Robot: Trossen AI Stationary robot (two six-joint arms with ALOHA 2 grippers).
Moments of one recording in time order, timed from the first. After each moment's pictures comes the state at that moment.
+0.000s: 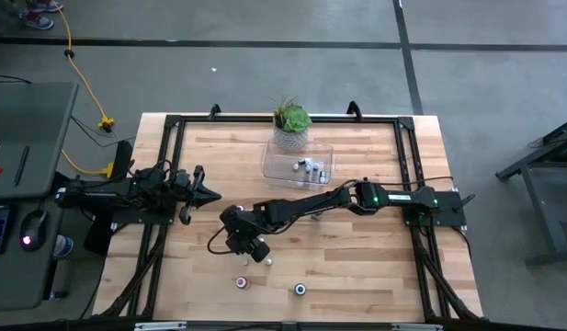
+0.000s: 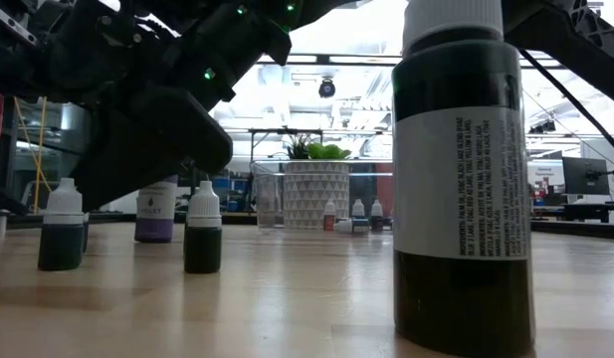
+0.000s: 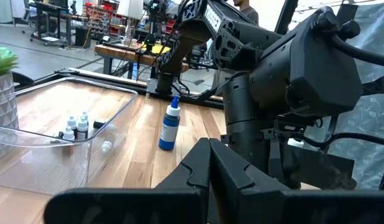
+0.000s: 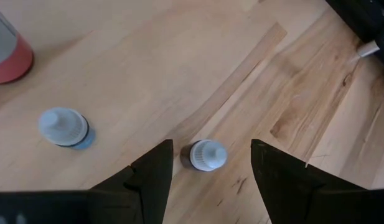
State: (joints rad) left arm -0.01 0.01 0.02 0.03 0.09 -0.21; right arm 0.16 2.59 2.31 -0.56 -0.11 -0.61
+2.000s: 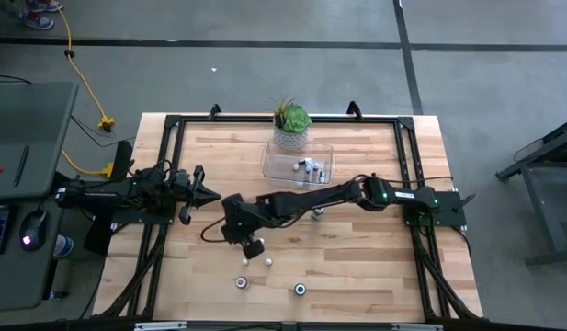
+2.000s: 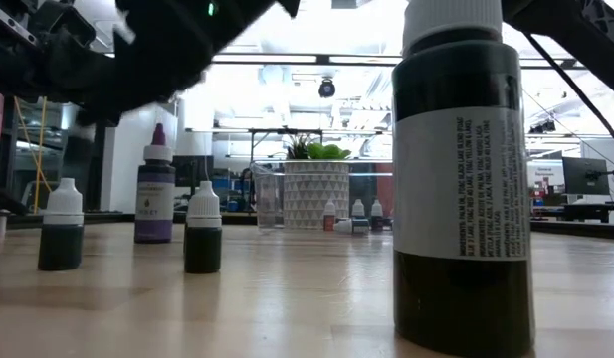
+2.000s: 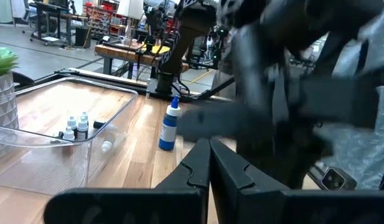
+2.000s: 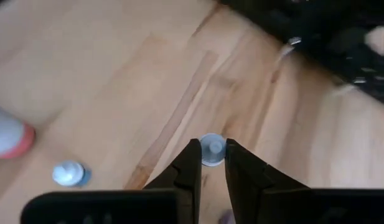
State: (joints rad) left arm -0.01 0.01 0.02 0.03 0.09 -0.21; right arm 0.16 2.48 2.31 -0.58 -0.03 -0.36
